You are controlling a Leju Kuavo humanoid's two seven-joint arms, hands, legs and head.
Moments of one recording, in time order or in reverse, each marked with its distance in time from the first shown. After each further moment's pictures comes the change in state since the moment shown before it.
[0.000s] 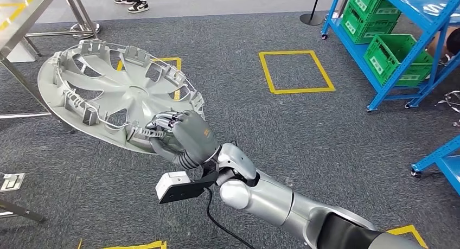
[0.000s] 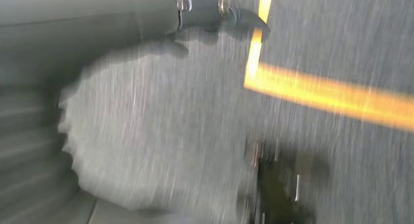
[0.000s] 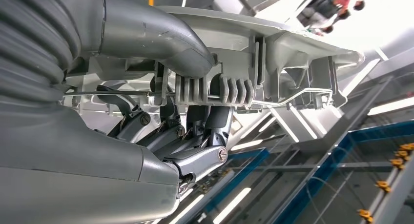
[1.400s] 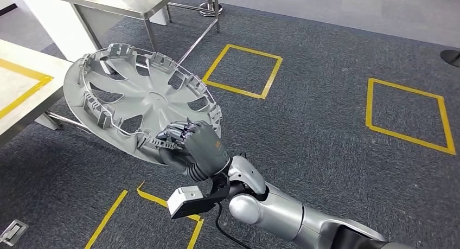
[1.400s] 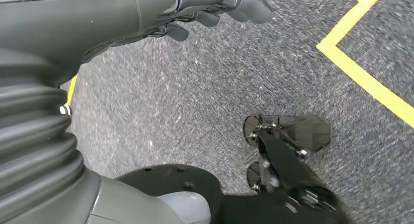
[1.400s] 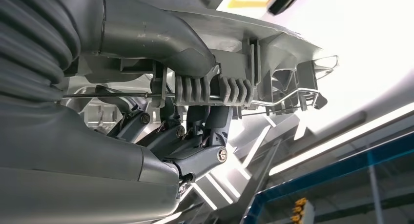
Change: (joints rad) left arm 0.009 -0.015 0.023 -0.001 -0.042 -0.021 0.010; right arm 0.112 -0.044 -0.012 -0.114 0.031 -0.042 0.019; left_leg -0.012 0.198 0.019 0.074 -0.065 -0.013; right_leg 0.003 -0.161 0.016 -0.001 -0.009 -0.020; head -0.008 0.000
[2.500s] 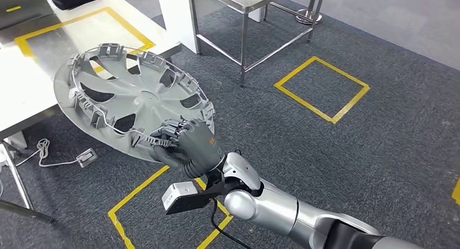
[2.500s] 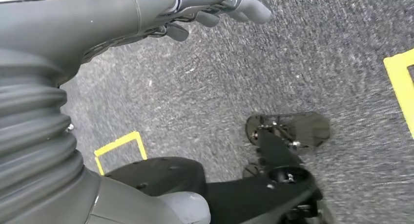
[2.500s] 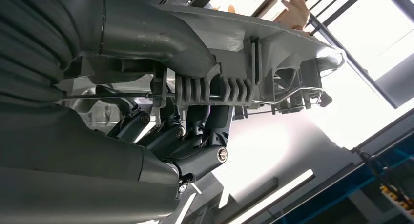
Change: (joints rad) left arm -0.009 0.000 0.002 0.000 -0.010 -0.001 0.007; right arm -0.033 0.007 0.008 0.033 -0.016 0.000 0.000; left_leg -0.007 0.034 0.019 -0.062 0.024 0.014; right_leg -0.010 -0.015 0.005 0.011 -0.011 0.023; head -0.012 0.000
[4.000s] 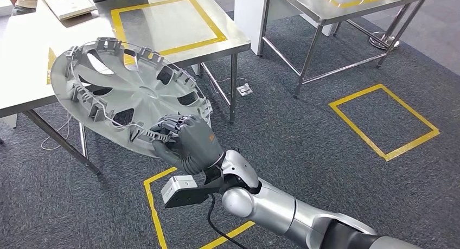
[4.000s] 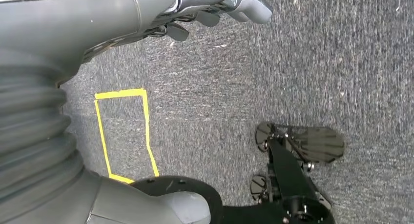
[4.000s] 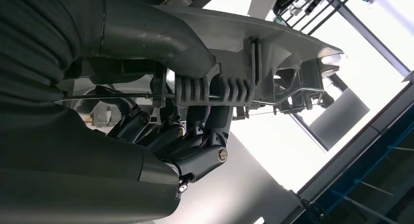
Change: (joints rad) left arm 0.005 0.000 0.001 0.000 0.003 0.014 0.029; right arm -0.005 0.019 -0.017 0.005 -0.032 -0.007 0.000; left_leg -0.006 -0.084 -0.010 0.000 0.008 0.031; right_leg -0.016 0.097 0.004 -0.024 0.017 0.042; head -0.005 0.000
